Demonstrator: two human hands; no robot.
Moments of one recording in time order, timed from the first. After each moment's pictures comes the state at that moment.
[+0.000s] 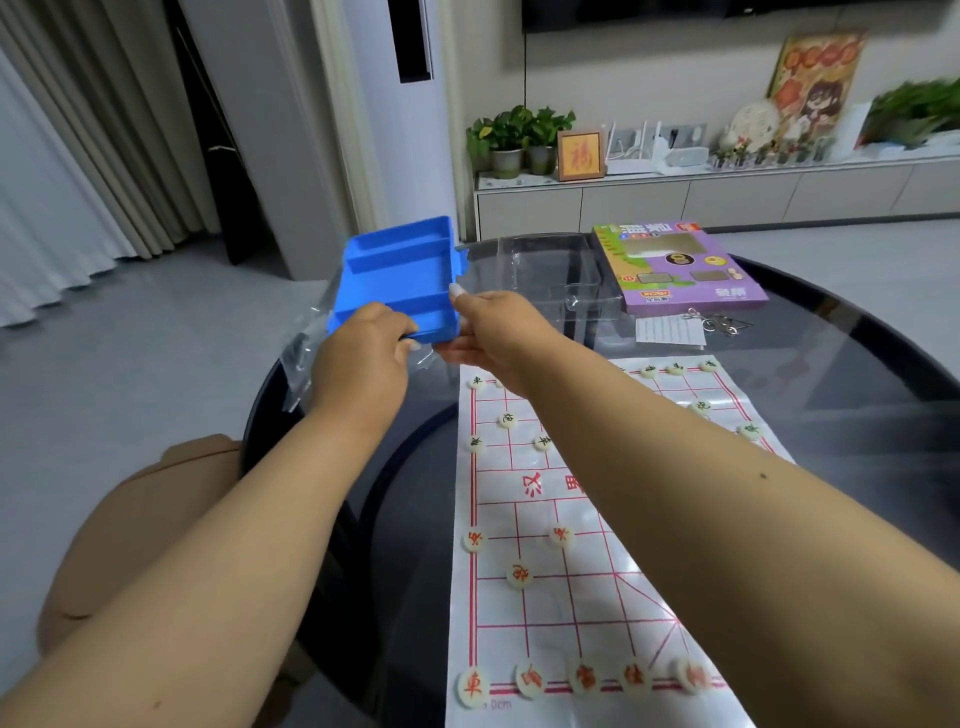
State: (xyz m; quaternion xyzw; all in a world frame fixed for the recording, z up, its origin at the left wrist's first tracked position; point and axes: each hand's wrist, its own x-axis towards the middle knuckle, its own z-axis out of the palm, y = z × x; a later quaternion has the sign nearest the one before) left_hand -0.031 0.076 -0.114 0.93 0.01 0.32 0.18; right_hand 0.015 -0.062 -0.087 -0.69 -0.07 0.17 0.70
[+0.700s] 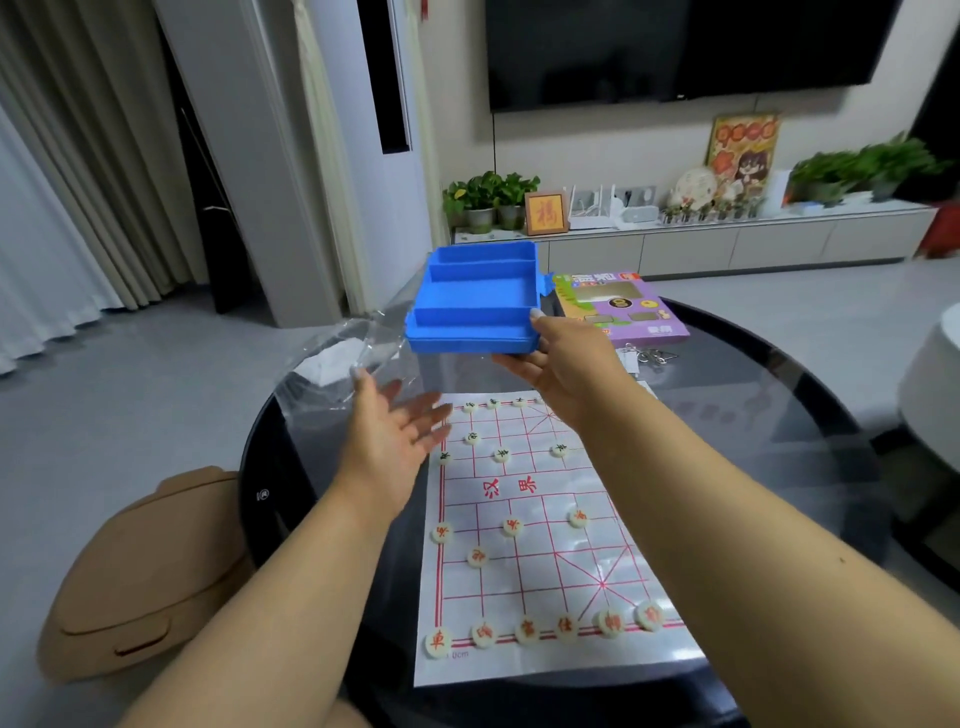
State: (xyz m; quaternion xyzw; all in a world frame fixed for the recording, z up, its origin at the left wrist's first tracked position) left_hand -0.097 0.010 -0.109 0.52 0.13 0.09 0.84; right_hand -0.054 -0.151 -0.048 -0.49 0.03 0.09 0.87
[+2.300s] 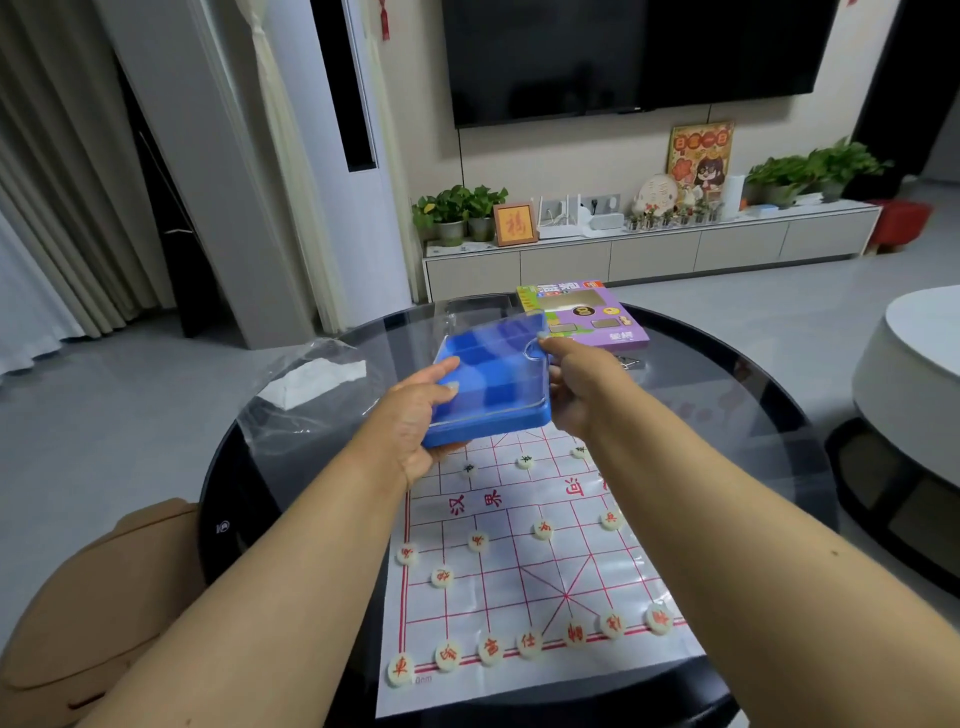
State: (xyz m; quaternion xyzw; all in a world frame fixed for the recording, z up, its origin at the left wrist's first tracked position) left_hand -0.075 -0.041 -0.074 0.62 0.13 -0.03 0.78; right_hand -0.037 -0.197 -0.064 -0.49 0.13 0.09 0.85
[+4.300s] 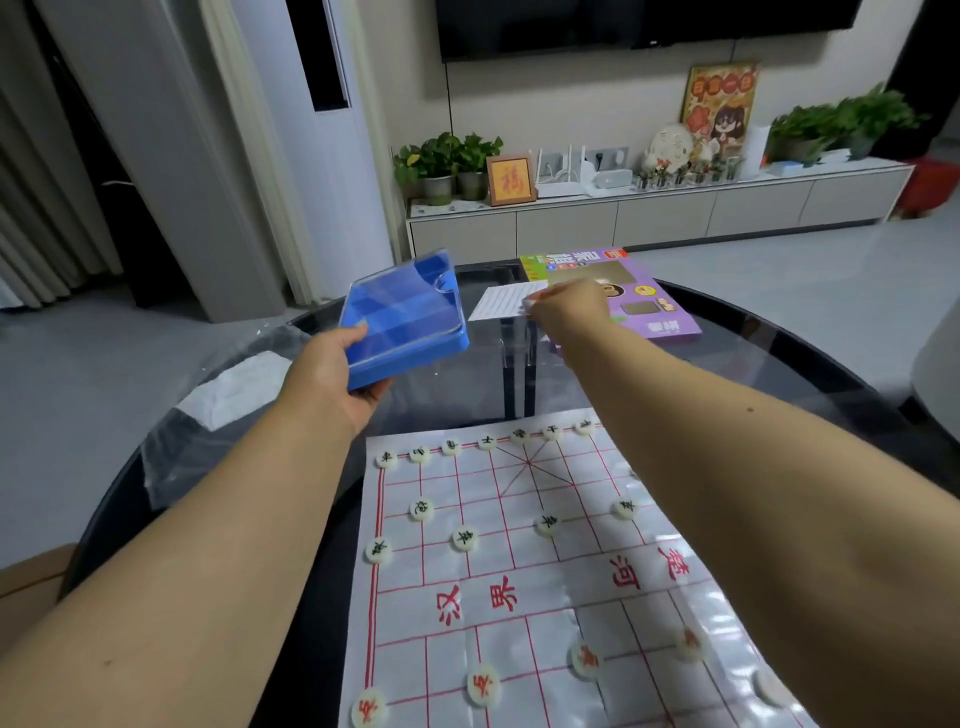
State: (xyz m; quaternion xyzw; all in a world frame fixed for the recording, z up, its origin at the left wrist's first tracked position) left_hand 0.075 0.012 -0.098 0.46 0.26 0.08 0.85; right_hand 0.165 -0.195 -0.108 -0.82 0.10 -0.04 0.57
